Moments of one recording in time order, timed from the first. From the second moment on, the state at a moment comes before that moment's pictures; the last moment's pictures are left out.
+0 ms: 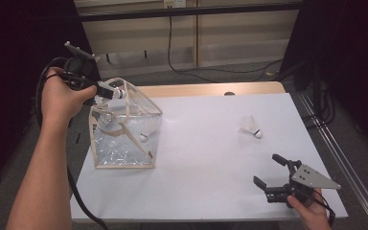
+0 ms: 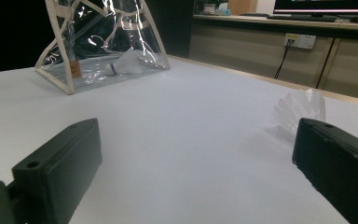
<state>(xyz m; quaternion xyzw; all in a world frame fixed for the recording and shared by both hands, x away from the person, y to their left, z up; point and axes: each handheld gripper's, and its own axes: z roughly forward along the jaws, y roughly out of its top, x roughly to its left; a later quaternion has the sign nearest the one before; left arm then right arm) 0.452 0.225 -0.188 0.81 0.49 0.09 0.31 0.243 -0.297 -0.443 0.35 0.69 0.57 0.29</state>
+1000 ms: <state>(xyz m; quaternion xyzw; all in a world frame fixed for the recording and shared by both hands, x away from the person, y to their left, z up) 0.457 0.231 -0.197 0.81 0.50 0.10 0.28 0.243 -0.297 -0.443 0.35 0.68 0.57 0.29</state>
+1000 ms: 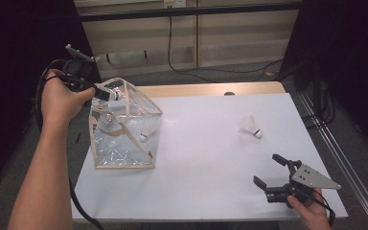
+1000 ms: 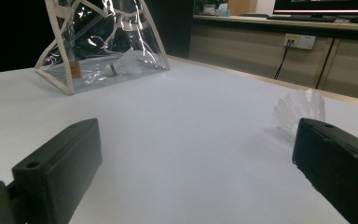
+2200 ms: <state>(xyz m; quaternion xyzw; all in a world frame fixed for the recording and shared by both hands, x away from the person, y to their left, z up) 0.472 0.229 -0.213 0.81 0.52 0.11 0.26 0.242 -0.298 -0.443 0.35 0.68 0.57 0.29</state>
